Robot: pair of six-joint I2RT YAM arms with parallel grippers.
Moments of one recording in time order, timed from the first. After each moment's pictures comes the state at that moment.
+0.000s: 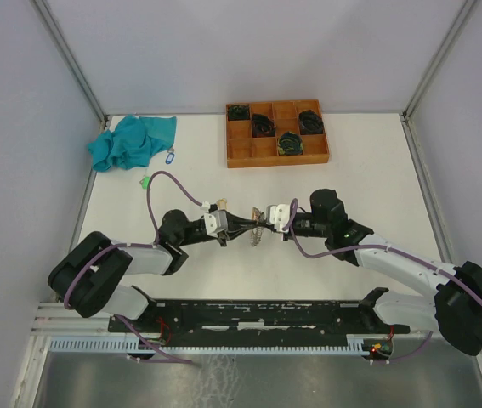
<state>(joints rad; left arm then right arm) -0.63 1.43 0.31 1.26 0.76 0.13 0.70 1.16 0.59 0.24 -0.63 -0.62</state>
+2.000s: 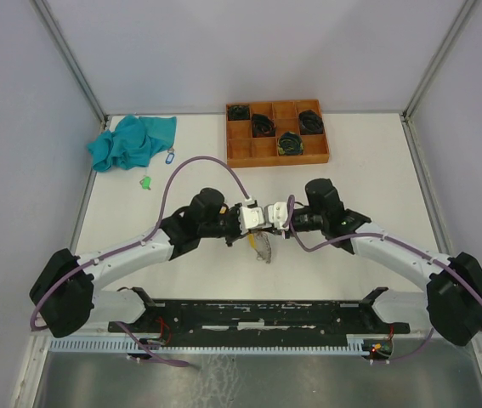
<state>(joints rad) -0.81 1.25 0.73 0.01 0.42 0.48 0.65 1.23 0.69 0.05 -0.78 -0.76</state>
